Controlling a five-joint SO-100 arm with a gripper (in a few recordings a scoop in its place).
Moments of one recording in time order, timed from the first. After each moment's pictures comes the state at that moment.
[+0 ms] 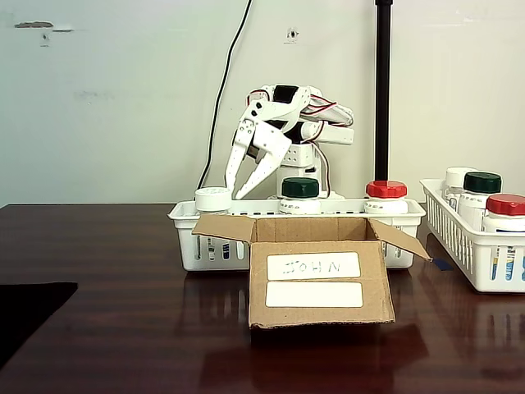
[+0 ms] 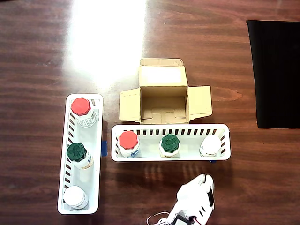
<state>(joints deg) 31.2 192.7 169.7 45.2 63.5</state>
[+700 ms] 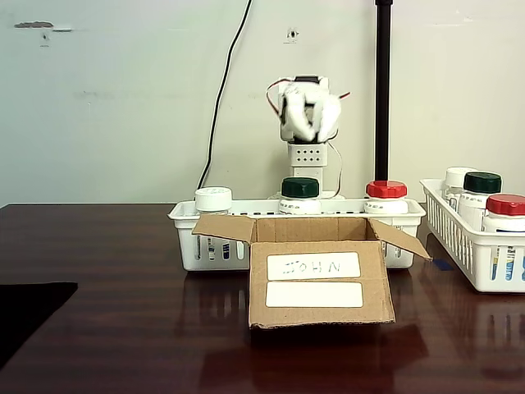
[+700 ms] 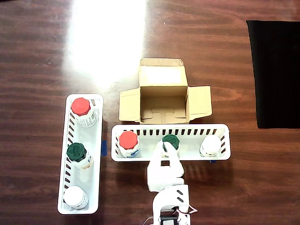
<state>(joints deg) -1.6 192.4 161.6 33.0 84.8</state>
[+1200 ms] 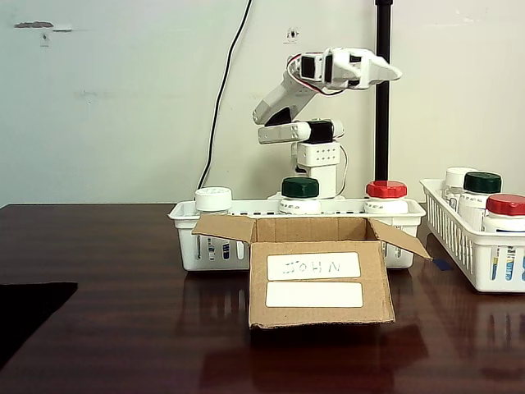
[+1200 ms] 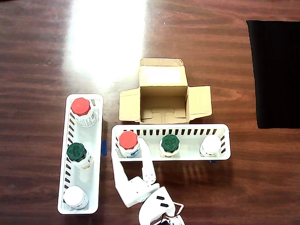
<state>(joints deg) -26.1 186.0 151.0 29.3 89.1</state>
